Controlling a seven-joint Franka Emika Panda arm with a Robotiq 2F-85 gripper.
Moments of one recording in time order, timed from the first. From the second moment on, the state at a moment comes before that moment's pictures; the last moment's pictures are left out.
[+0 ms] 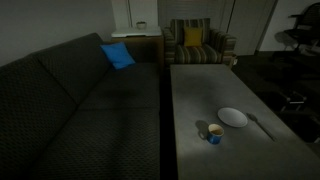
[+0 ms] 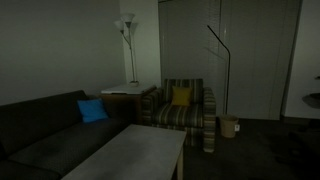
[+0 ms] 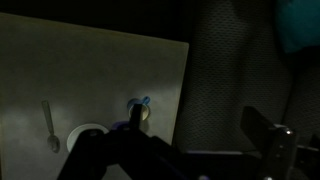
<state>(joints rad) 0.16 0.04 0.10 -2.51 0.55 2.55 -0.17</state>
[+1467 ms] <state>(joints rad) 0.33 0.30 0.04 -2.57 0.13 3.11 0.47</state>
